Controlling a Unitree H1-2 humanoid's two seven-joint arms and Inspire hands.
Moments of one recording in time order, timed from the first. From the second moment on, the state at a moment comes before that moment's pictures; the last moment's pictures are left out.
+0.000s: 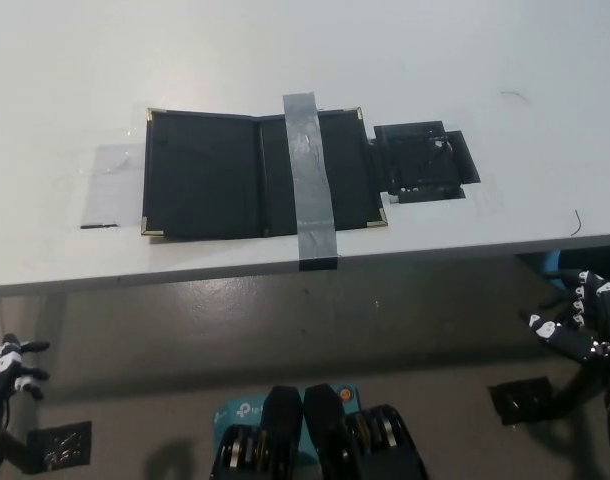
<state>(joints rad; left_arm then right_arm) -0.02 0.26 0.31 -0.08 -0.28 0.27 -0.05 -0.22 -0.20 -0.07 0.22 -0.11 0.07 -0.08</state>
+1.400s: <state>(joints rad) -0.43 0.00 0.55 -0.01 -0.68 0.42 0.08 -0.21 -0.20 -0.07 0.22 -0.11 0.08 -0.08</state>
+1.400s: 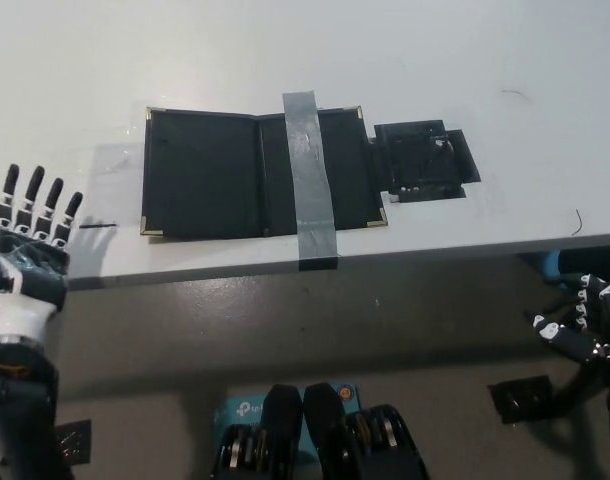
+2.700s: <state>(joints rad) -0.53 0.12 0.38 0.37 -0.55 0.27 0.06 -0.23 -0.20 -0.07 0.22 -0.11 0.08 -0.08</state>
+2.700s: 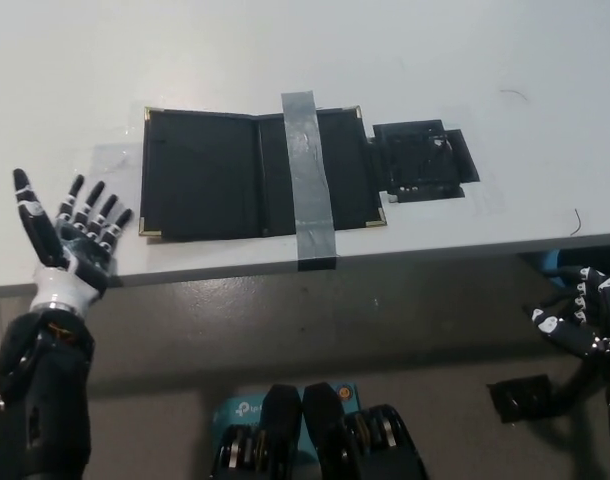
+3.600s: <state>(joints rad) -0.54 0.03 0.41 0.39 -0.56 0.22 0.06 -0.23 -0.20 -0.07 0.21 -0.11 0.08 -0.08</state>
